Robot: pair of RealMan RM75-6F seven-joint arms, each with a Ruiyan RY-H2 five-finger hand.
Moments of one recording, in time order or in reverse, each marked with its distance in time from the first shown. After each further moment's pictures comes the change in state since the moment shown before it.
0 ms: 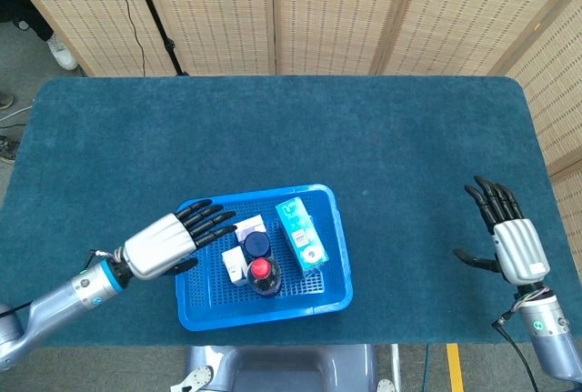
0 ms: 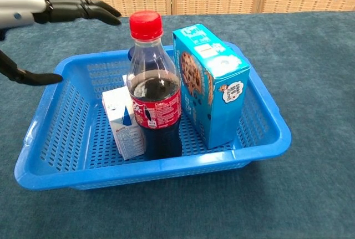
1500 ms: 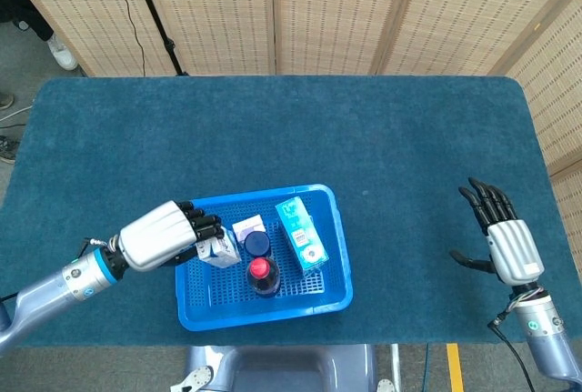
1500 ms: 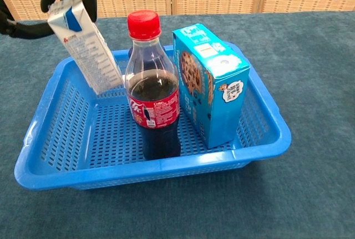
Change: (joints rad) left arm -0.071 0.117 -0.039 -0.102 0.026 -0.047 -0.044; right arm 0.004 -0.008 -0.003 -0.002 0.002 -0.009 -0.016
